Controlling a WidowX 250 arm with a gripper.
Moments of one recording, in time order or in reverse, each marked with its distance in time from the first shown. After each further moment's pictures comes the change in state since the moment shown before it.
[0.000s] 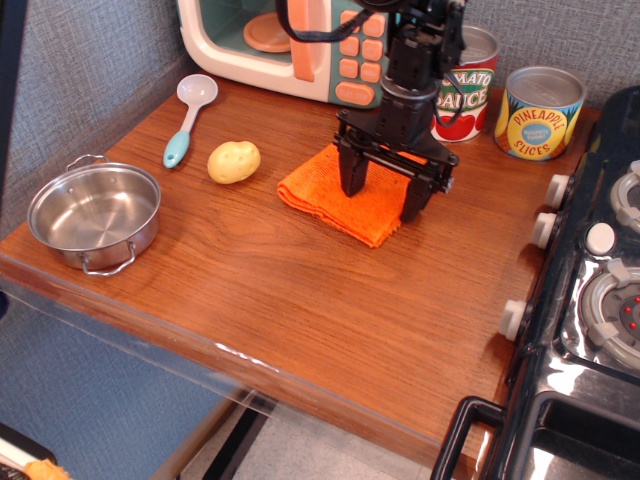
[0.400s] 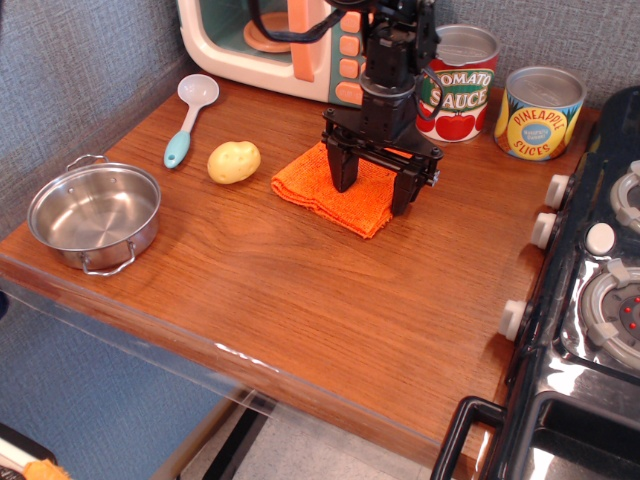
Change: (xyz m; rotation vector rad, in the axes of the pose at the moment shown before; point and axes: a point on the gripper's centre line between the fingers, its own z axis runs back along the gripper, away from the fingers) arm -0.007 0.011 -0.007 -0.051 -0.012 -0.006
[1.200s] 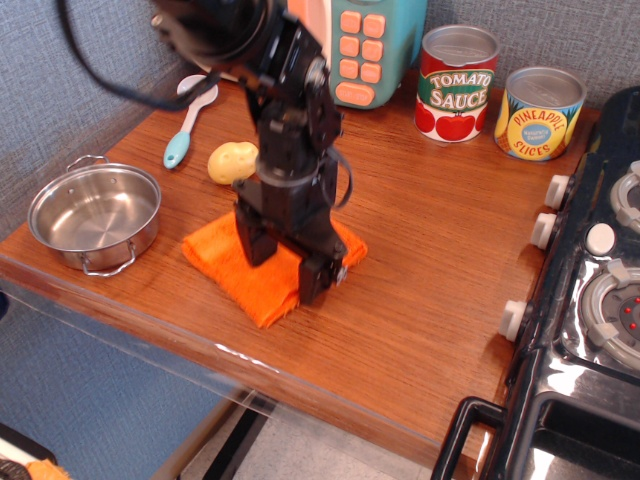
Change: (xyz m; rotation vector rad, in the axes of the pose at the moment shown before) arm -0.125 0.000 -0.003 -0.017 0.041 -0.193
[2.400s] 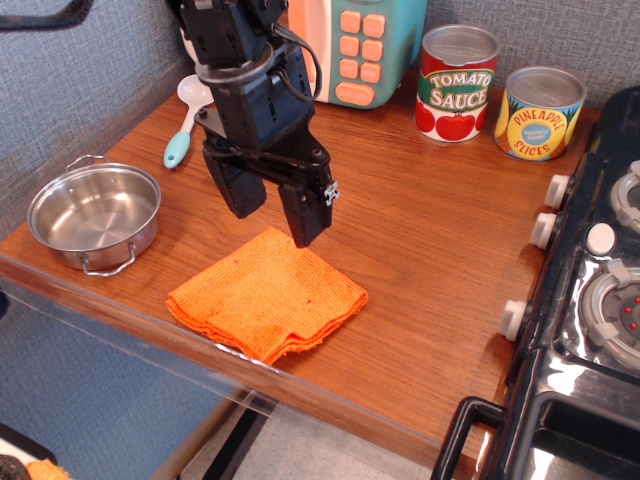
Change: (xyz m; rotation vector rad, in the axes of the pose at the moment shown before) arm -0.003 -0.002 0.092 -0.152 -0.184 0.038
